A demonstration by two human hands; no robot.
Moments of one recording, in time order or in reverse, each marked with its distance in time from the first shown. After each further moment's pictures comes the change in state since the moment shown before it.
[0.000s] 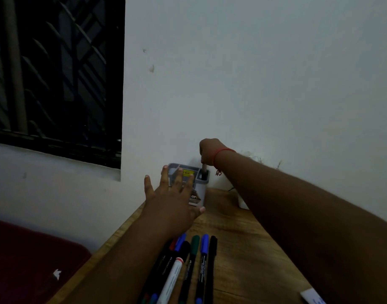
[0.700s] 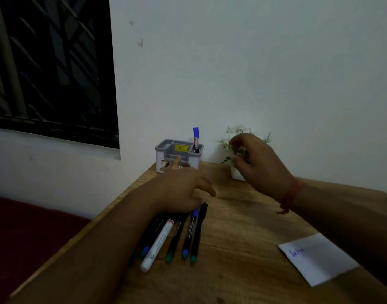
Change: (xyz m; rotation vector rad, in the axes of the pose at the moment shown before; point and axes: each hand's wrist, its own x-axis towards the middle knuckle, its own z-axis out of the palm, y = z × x) left_hand -0.022 0.020 -0.021 -0.298 -0.096 0.534; right_hand -0.191 0.080 0.009 0.416 0.411 -0.251
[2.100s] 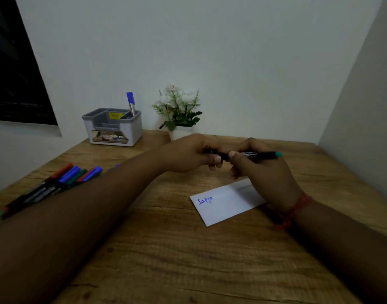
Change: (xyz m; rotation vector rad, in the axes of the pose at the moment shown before) left_hand 0.118 0.139 0.039 -0.558 -0.054 0.218; right_hand -0.149 0.068 -0.081 0.514 0.120 0.465
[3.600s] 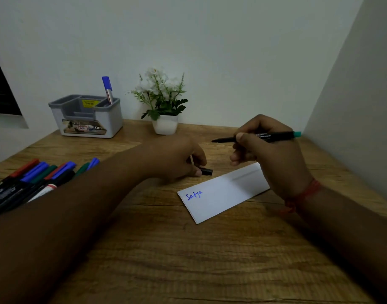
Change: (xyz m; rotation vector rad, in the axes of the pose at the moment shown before) left_hand -0.005 -0.003 0.006 0.438 -0.115 -0.170; right_hand 0.008 -0.005 -0.016 0.176 0.071 -0.052
